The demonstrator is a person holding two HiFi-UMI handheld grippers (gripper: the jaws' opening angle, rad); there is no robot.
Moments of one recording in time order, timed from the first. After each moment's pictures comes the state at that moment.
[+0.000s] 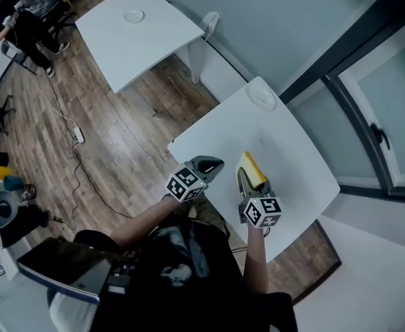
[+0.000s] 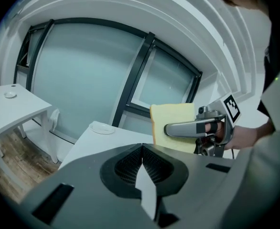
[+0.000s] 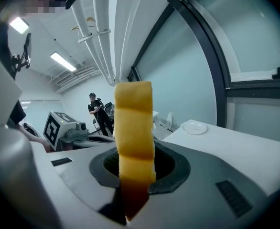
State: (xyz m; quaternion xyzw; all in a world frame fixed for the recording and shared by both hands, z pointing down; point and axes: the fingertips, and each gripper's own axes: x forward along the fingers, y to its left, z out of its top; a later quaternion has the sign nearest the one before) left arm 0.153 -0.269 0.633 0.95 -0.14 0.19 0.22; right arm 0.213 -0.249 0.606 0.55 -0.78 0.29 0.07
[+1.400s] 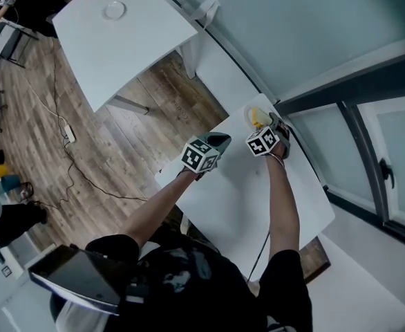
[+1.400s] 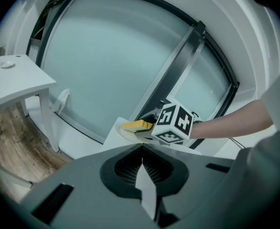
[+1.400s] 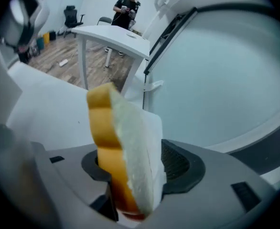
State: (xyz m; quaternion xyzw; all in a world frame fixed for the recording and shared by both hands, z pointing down) left arm 0.234 -0.515 0.756 0.90 -0.19 0.22 0.33; right arm 0.383 -0.589 0.839 0.47 -0.65 0.05 0.60
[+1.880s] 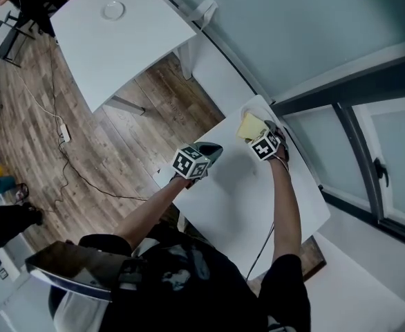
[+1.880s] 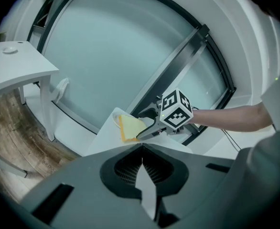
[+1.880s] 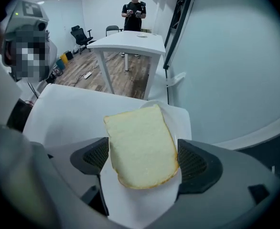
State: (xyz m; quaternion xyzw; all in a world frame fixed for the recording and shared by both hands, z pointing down) left arm 0.207 -0.480 0.758 0.89 -0.16 0.23 0.37; right arm 0.349 -0.542 0.838 0.35 -0.71 0.18 0.58
